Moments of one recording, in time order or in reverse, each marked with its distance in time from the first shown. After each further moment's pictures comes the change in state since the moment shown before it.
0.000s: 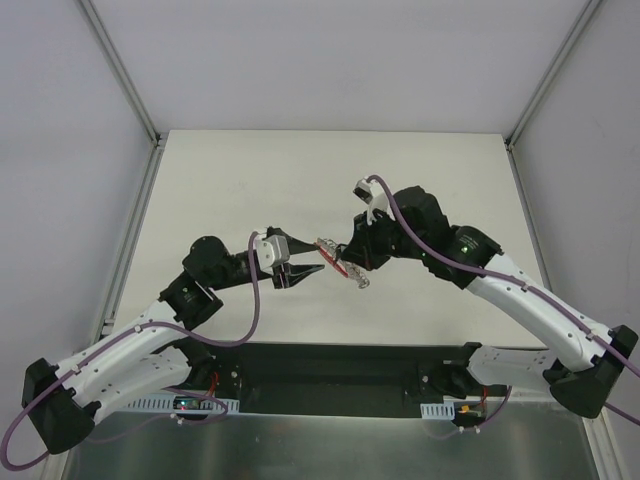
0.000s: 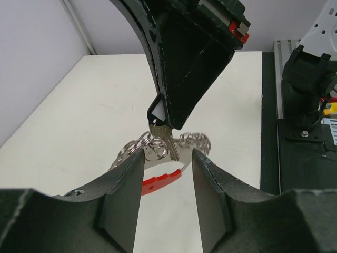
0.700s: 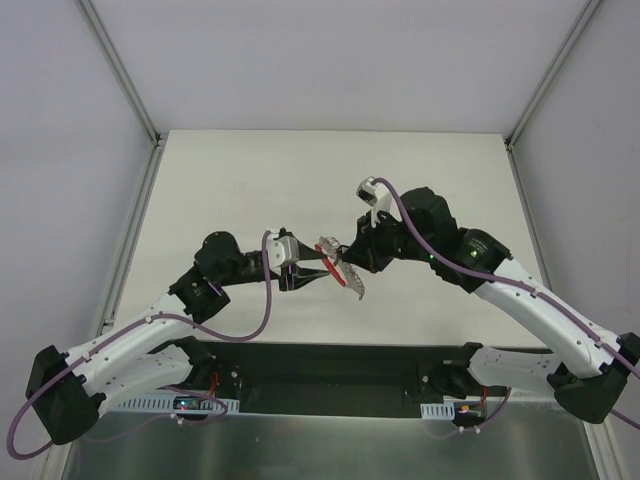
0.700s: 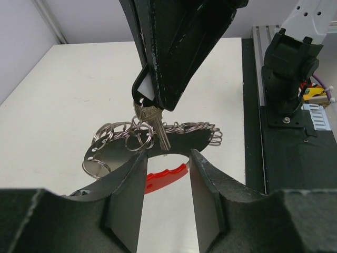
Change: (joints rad) left arm -0.001 0.073 0.007 -0.006 0.086 -0.012; right arm 0.000 -0.045 0.000 0.001 -0.046 -0.053
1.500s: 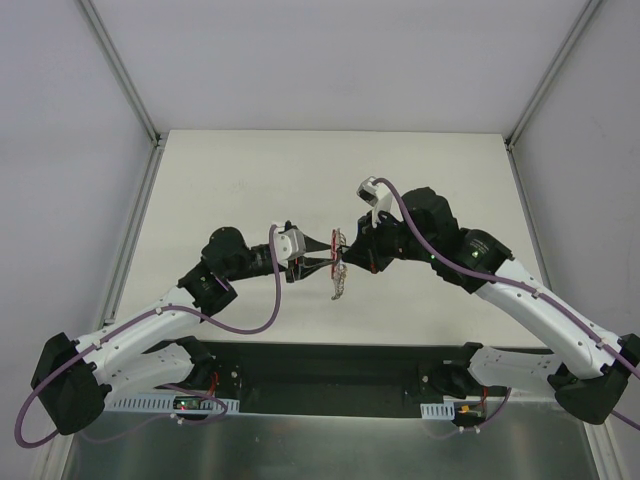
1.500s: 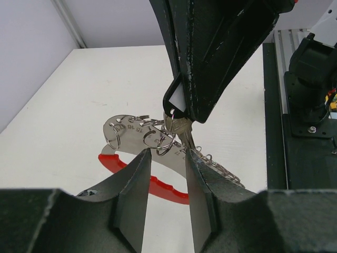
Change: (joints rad) left arm -0.002 0.090 0.017 0.094 -0.054 0.016; right arm 0.000 -0.006 0.000 0.000 -0.011 0.000
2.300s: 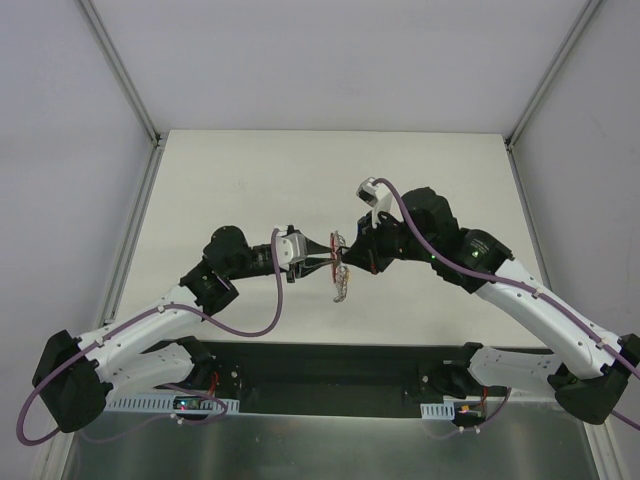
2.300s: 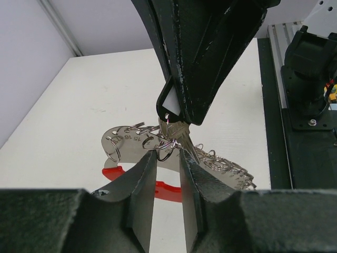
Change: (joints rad) left arm 0.000 0.013 0.003 0.015 0.047 0.052; right arm 0.000 0.000 0.000 -0.002 -0.016 -0.002
